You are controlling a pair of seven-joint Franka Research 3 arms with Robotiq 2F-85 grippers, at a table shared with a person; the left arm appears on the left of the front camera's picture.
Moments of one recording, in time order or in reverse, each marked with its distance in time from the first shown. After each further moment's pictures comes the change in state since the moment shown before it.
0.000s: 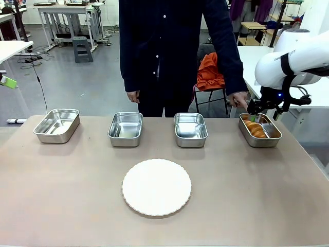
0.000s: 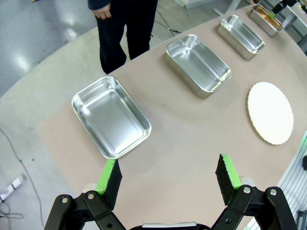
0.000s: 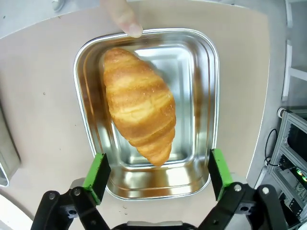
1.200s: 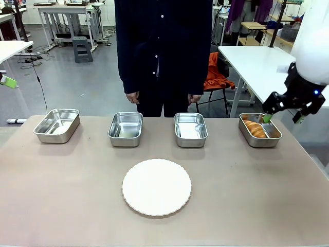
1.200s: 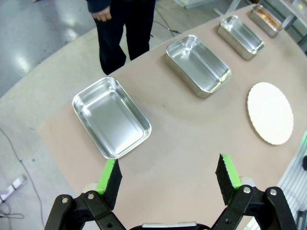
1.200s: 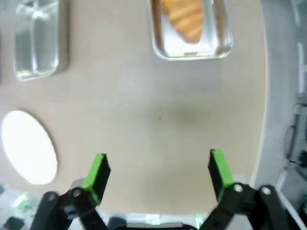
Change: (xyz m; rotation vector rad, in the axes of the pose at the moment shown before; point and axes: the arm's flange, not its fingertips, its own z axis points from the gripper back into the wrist) left arm 0.001 0.000 0.001 0.001 -0.001 -0.001; right arm -0.191 0.027 0.129 0.118 -0.128 -0.014
